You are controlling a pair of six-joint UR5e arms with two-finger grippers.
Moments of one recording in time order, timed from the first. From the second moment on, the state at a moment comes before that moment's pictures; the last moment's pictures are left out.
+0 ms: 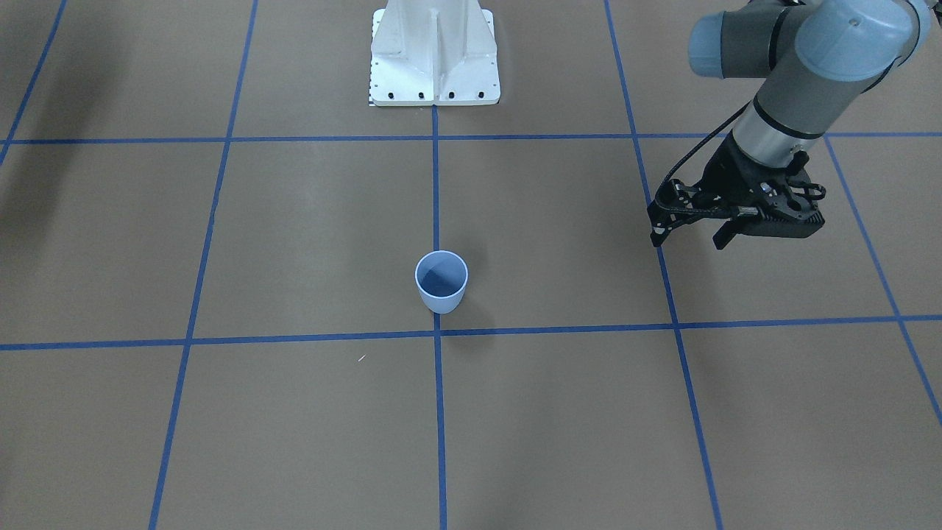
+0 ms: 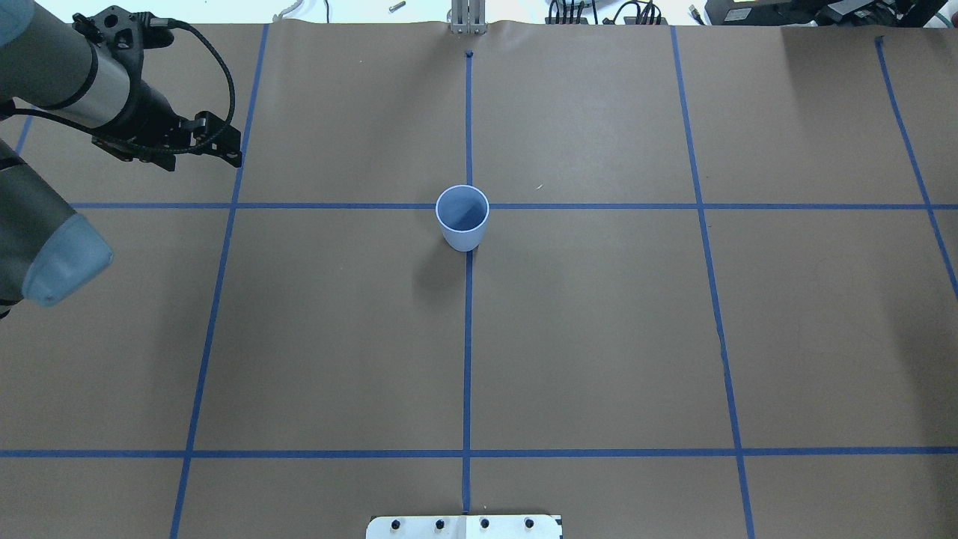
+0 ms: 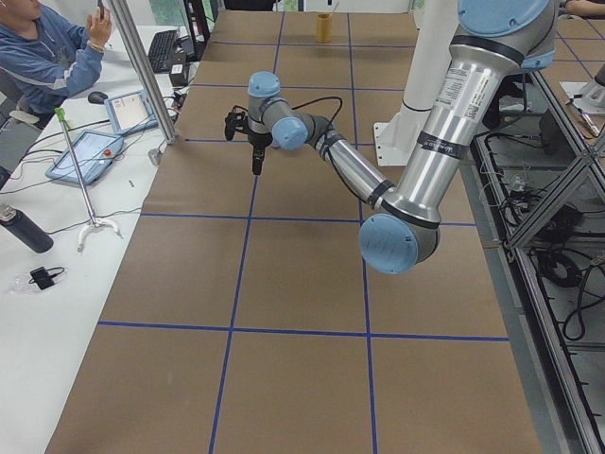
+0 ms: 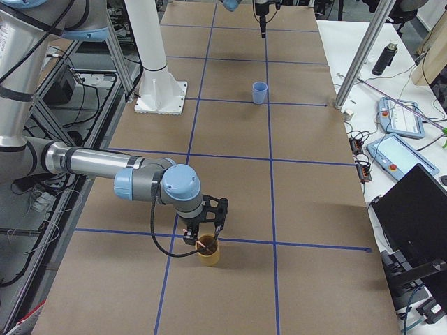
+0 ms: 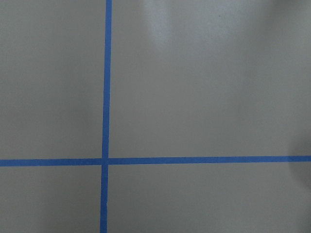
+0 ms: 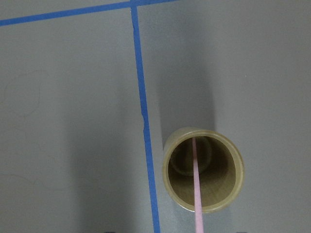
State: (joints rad) left arm -0.96 -1.95 -1.86 -1.69 -2.13 -0.93; right arm 1.65 -2.00 1.91 -1.51 2.39 0.05
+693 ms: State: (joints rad) left arm -0.96 -1.95 -1.87 -1.69 -2.13 -0.93; right arm 1.65 -2.04 1.90 -1.50 2.39 0.03
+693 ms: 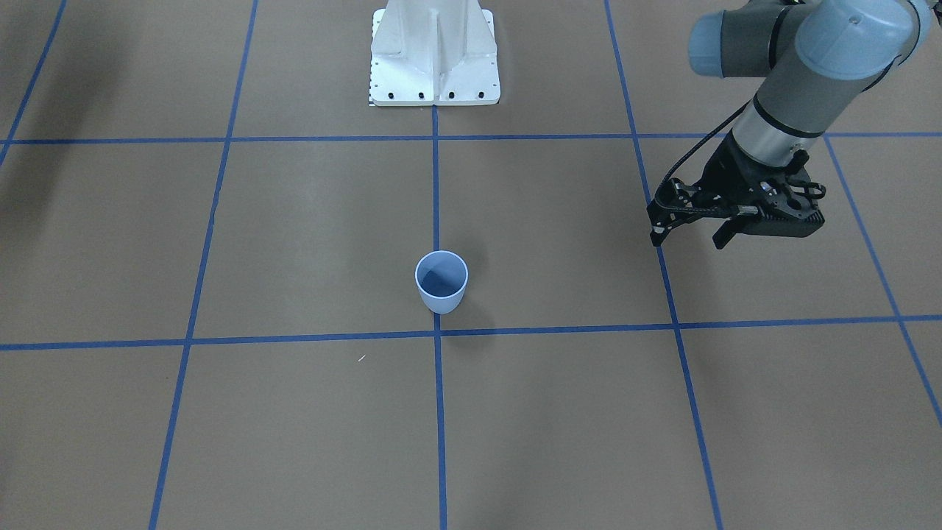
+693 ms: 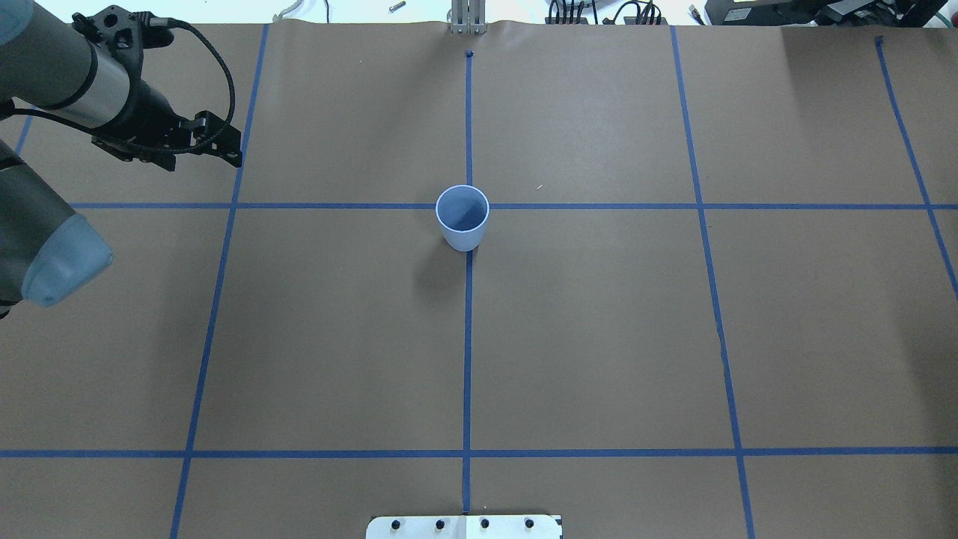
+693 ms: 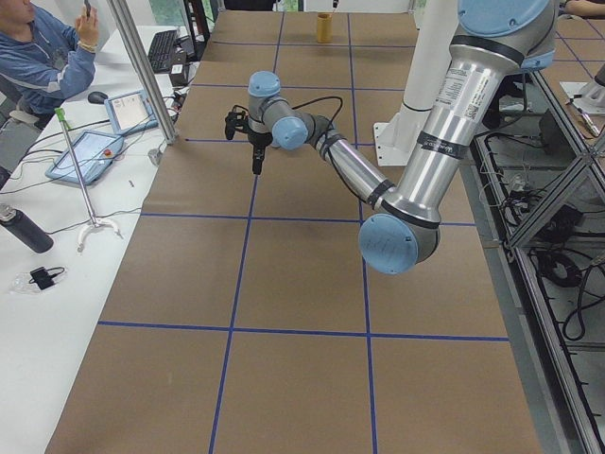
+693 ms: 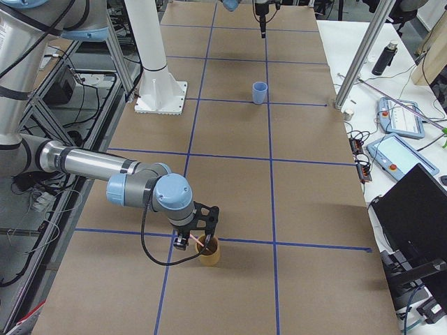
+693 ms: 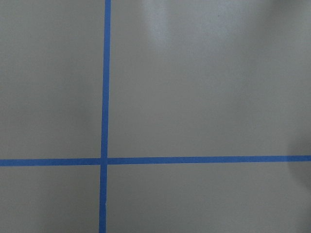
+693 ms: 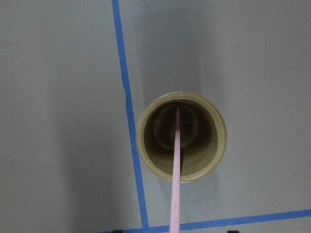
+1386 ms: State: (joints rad) left arm -0.96 -1.95 -1.87 -1.69 -2.13 -0.93; right arm 1.65 -2.05 1.90 -1.50 2.39 0.02
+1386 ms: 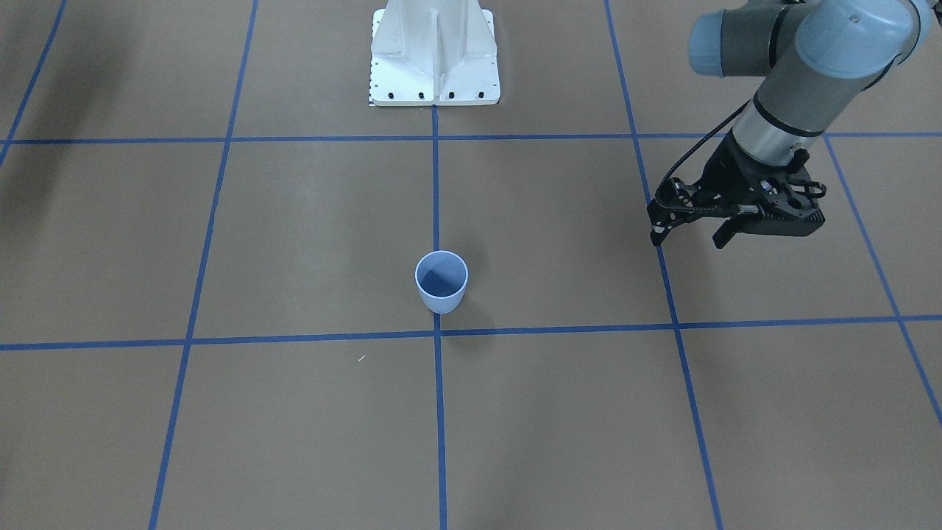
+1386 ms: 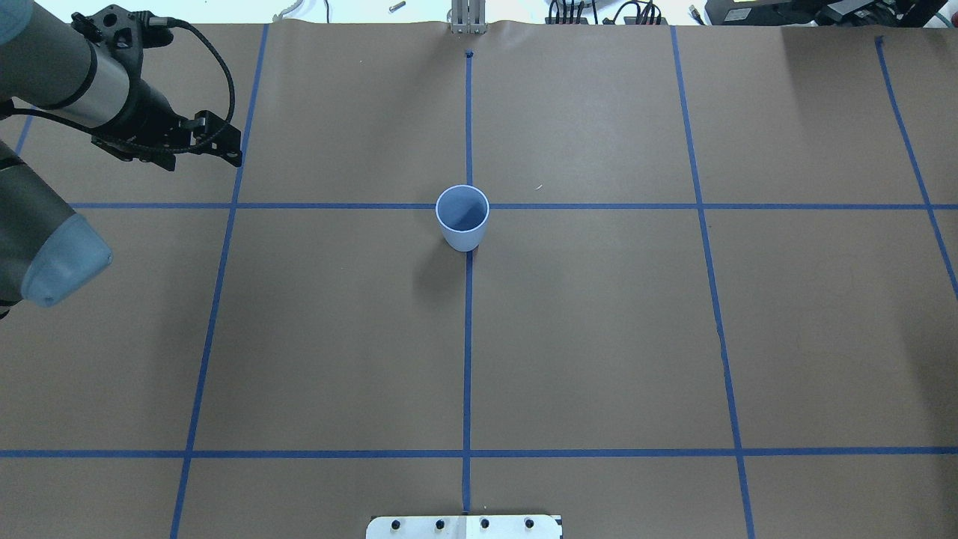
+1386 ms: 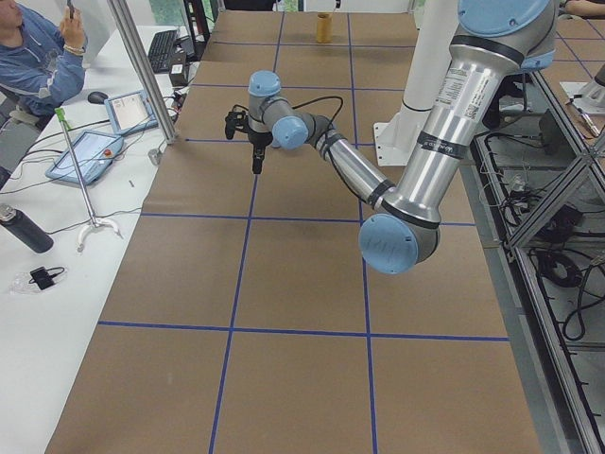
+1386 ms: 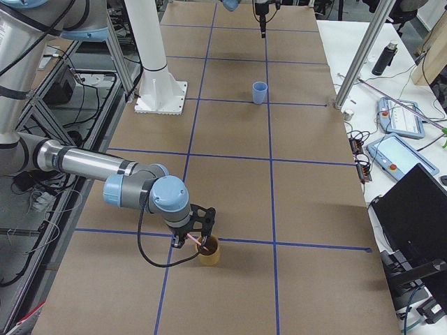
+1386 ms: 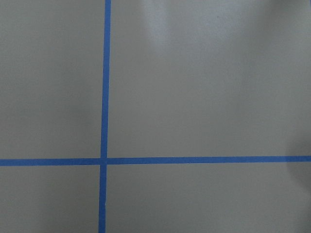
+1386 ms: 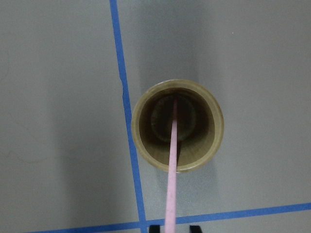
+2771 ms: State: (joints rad) left arm -0.96 -1.95 -1.85 -1.69 -2.13 -0.93; right arm 1.77 -2.02 1.95 -1.51 2.39 0.01
